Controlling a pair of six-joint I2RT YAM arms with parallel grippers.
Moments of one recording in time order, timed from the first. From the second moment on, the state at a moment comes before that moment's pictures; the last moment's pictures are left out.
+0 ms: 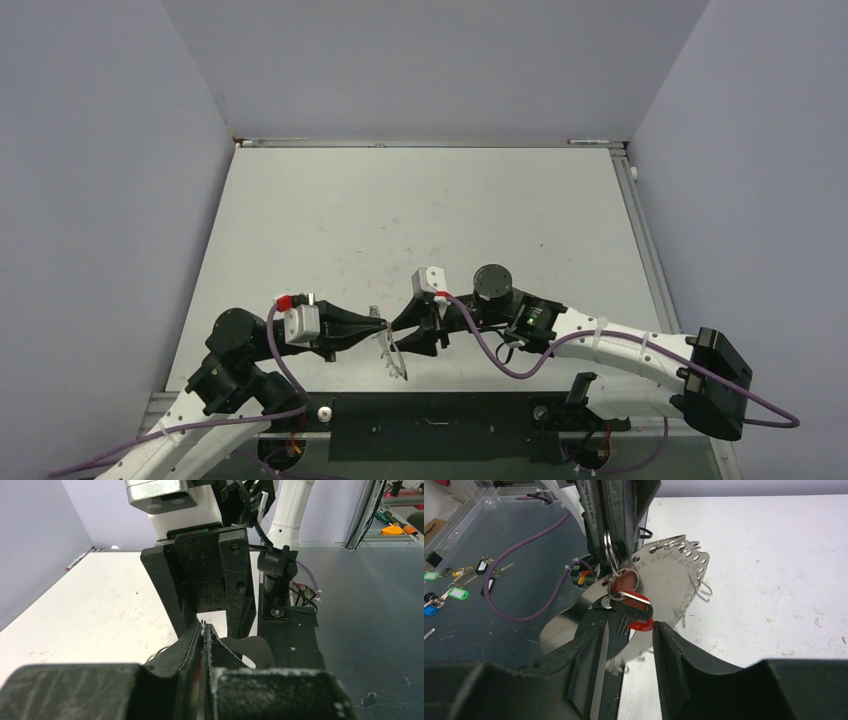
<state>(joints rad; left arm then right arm) -0.75 0.32 0.50 0.01 0.65 -0.05 1.06 1.15 0.71 0.30 -0.66 0.01</state>
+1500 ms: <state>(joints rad) -0.74 0.32 0.50 0.00 0.62 -0.04 0.94 1.21 0.69 0.32 -0.80 0.02</state>
